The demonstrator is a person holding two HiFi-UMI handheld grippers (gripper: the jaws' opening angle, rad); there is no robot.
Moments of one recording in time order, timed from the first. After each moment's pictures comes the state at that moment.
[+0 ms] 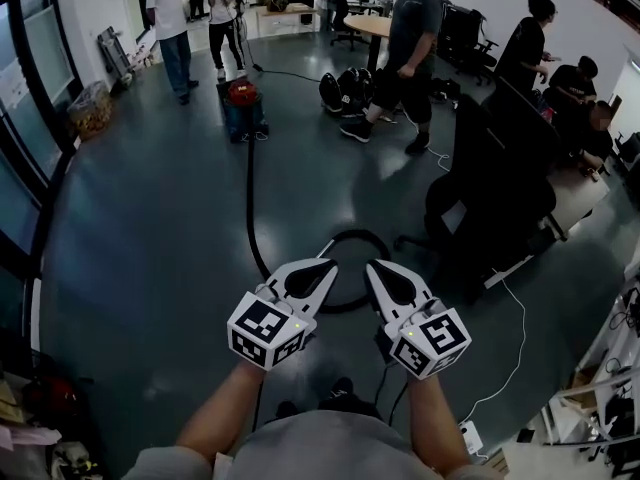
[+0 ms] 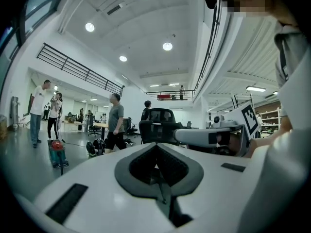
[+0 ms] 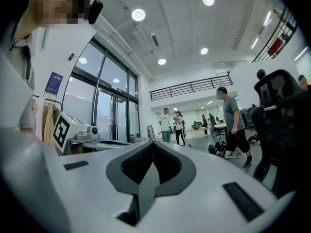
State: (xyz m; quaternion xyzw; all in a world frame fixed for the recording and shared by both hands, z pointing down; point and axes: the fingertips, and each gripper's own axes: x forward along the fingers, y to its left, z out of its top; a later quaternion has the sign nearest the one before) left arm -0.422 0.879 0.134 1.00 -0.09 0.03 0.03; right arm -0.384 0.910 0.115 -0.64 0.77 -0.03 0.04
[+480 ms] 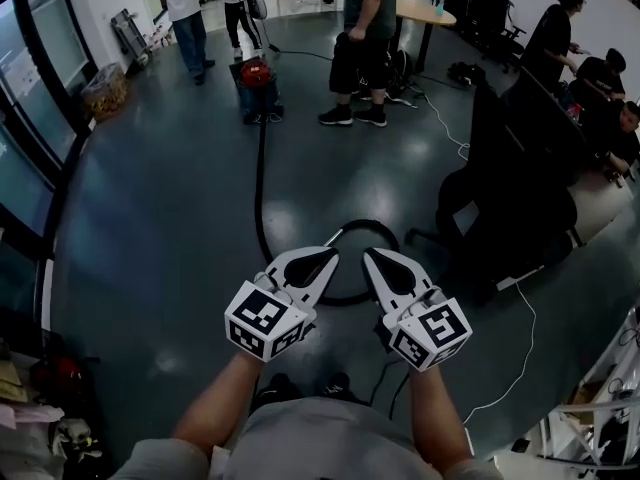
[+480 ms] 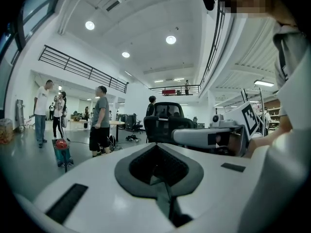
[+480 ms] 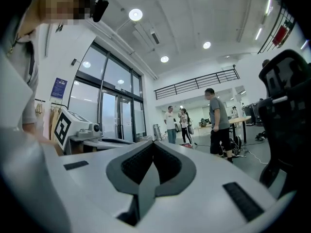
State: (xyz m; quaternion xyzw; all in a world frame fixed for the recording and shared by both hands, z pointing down) left arm -0.339 0.844 0.144 0.99 -0.12 0.06 0.03; right arm -0.306 0.868 0.127 -0.60 0.80 -0.04 0.04
